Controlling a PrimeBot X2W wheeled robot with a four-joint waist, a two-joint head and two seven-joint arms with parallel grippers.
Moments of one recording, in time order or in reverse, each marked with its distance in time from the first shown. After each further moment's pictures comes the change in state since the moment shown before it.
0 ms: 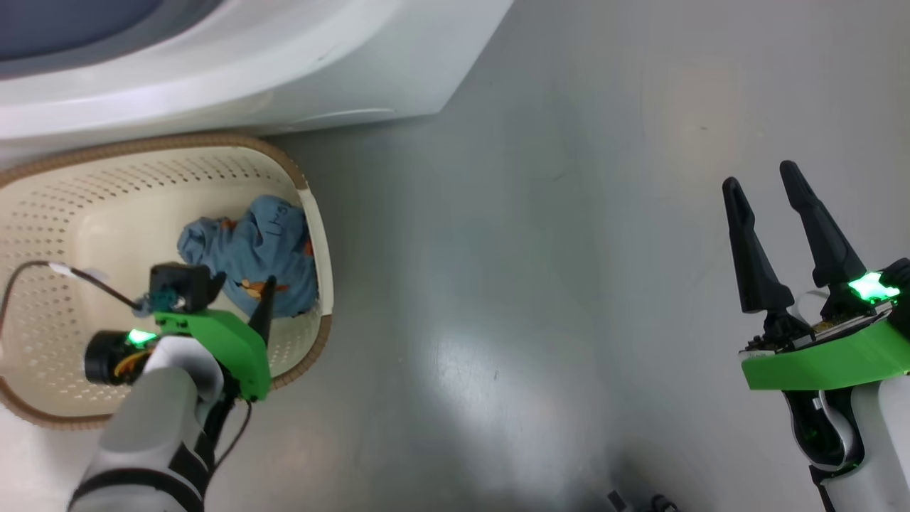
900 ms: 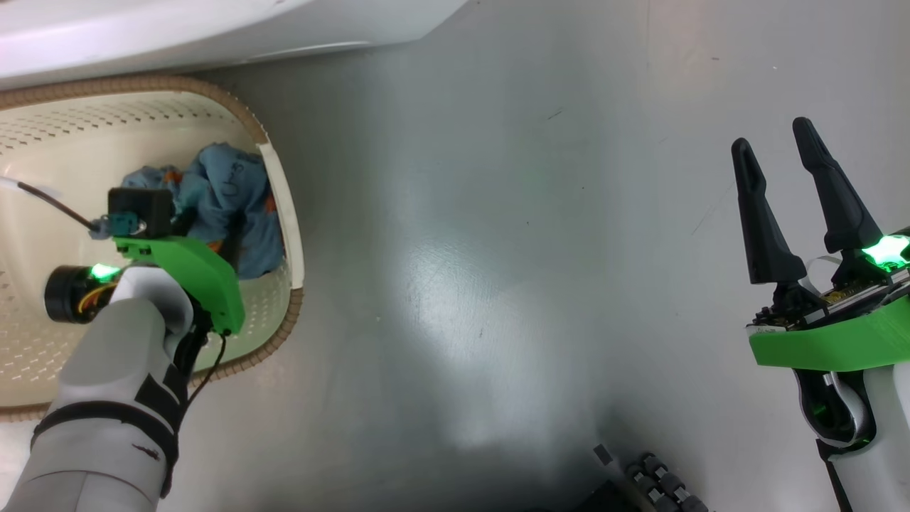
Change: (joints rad) left arm -0.201 0.042 -0.111 0.115 -0.129 -0.005 0.044; right arm -0.058 -0.015 0.006 -0.049 0.002 0.000 0.000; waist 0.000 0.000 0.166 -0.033
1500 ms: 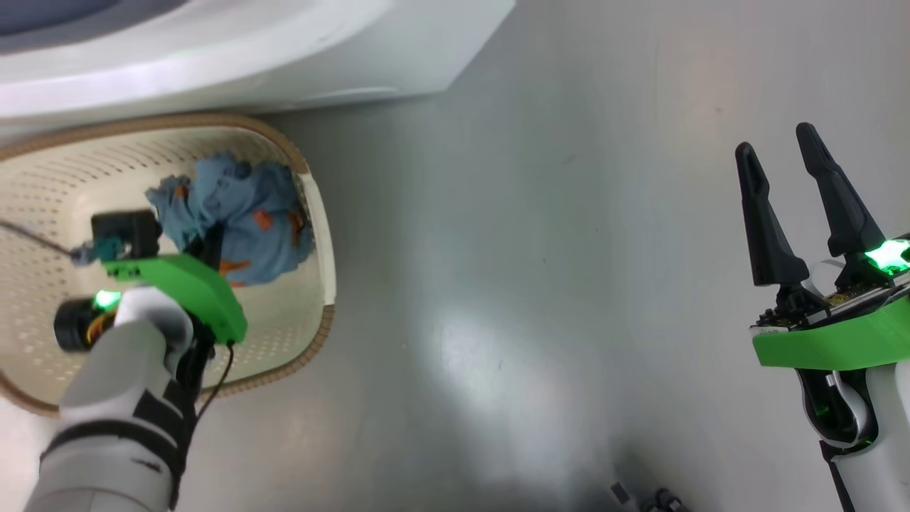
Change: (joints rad) left arm 0.027 -0.008 0.002 0.005 -0.138 0.000 -0.035; right arm 0.004 -0.005 -0.007 0.019 -0.003 0.000 0.000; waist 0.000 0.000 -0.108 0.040
